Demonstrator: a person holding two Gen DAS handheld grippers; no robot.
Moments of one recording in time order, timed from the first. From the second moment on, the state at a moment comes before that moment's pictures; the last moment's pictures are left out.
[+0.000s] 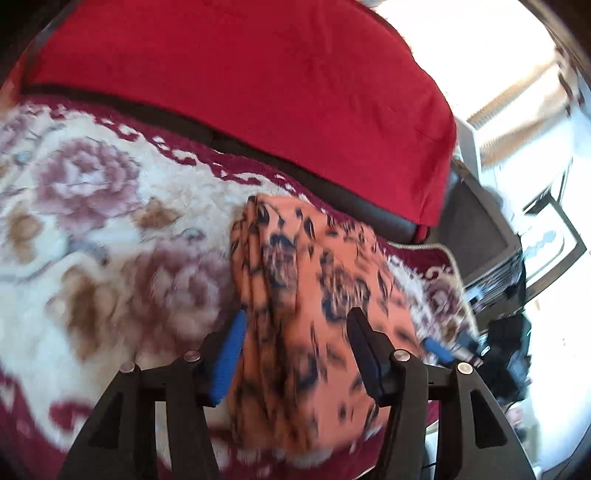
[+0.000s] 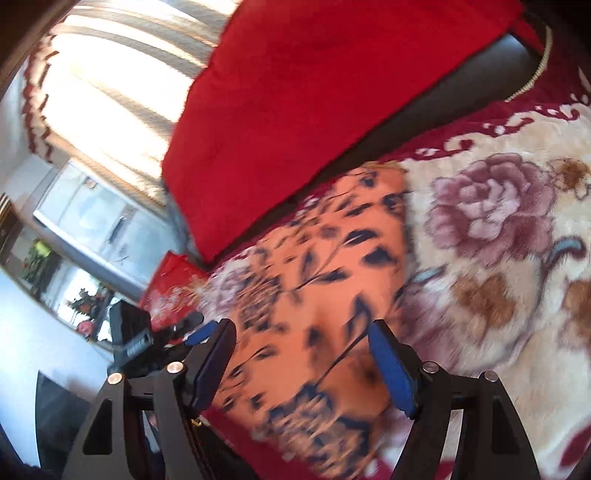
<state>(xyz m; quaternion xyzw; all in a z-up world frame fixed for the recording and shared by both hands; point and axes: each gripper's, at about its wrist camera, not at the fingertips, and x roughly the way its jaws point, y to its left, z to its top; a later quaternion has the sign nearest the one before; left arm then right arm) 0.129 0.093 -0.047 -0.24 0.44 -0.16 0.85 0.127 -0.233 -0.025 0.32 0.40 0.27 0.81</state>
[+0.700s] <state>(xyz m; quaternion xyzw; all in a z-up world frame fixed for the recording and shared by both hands) 0.067 0.098 -0.049 -0.20 0.41 -0.06 0.89 0.065 -0.176 -0.019 0.32 0.42 0.27 0.81</state>
